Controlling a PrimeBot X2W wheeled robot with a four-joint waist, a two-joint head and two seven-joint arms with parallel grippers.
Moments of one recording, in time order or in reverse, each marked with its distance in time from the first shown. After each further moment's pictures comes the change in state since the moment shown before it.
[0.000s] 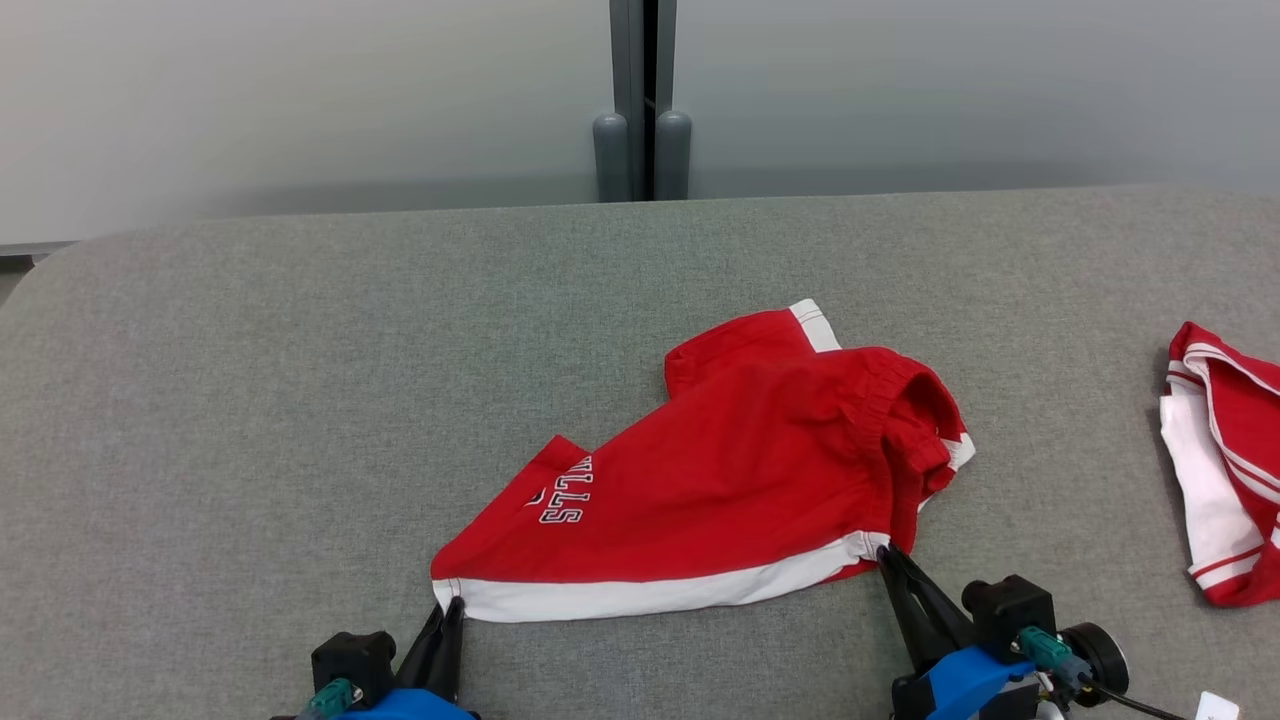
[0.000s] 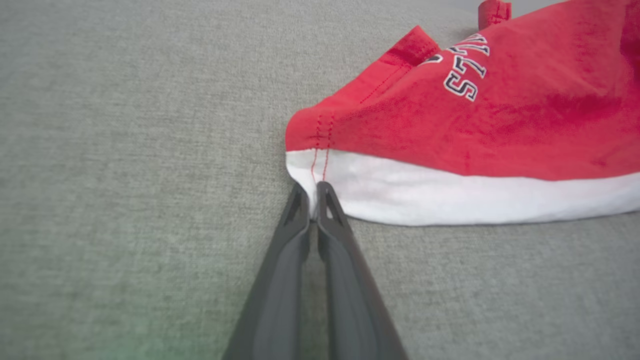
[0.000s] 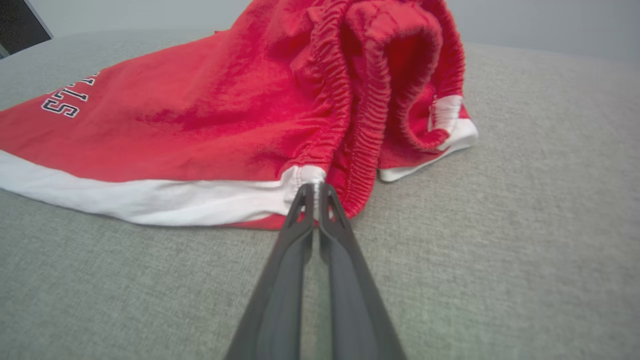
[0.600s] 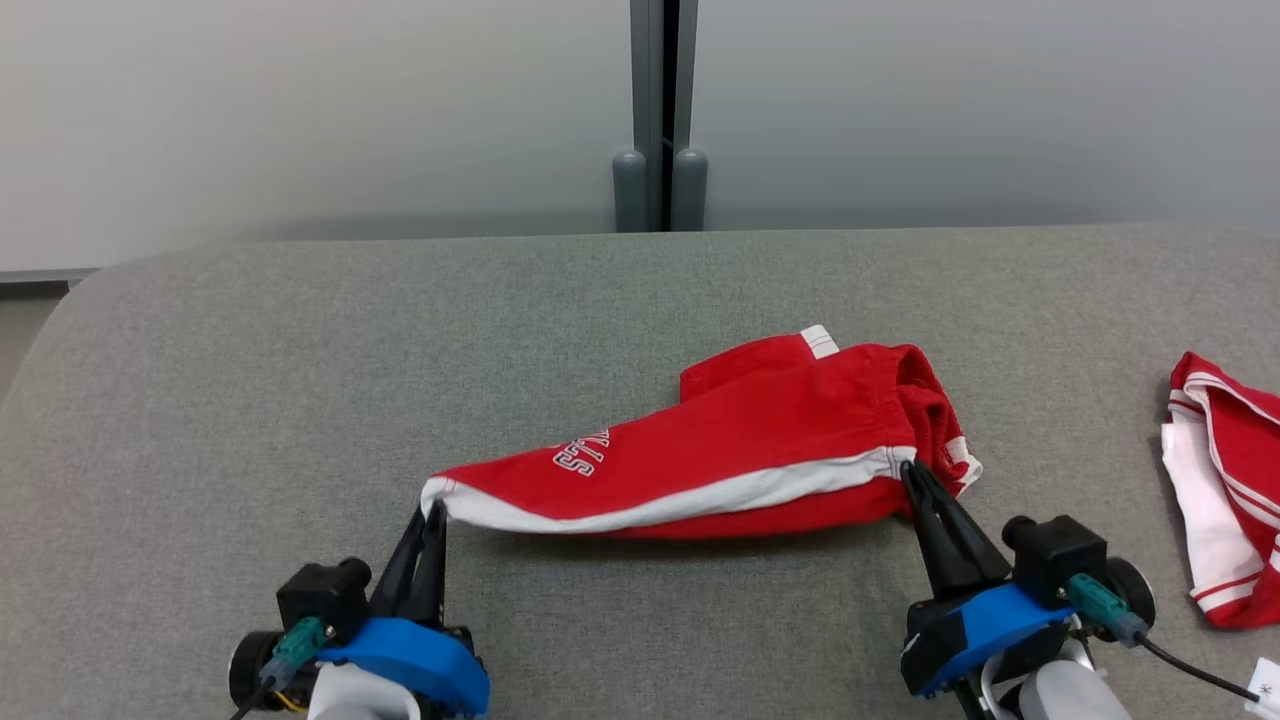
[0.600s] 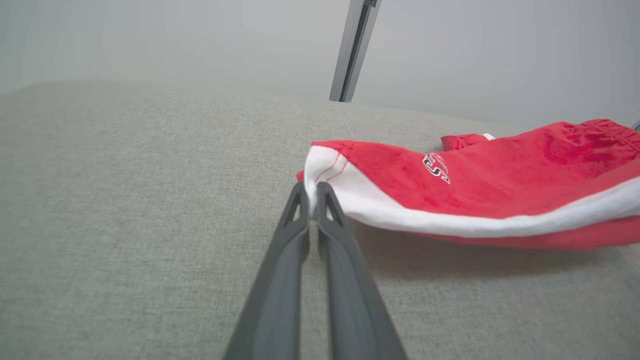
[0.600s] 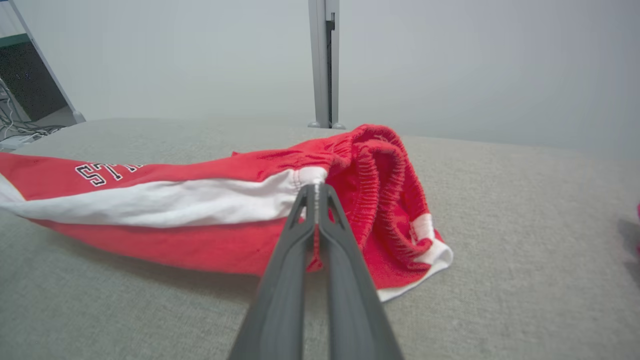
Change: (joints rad) left arm -0.011 0.003 0.038 -0.177 0.022 0.004 0.006; right arm -0.039 0.000 -0.035 -0.106 0.037 0.000 0.000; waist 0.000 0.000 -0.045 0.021
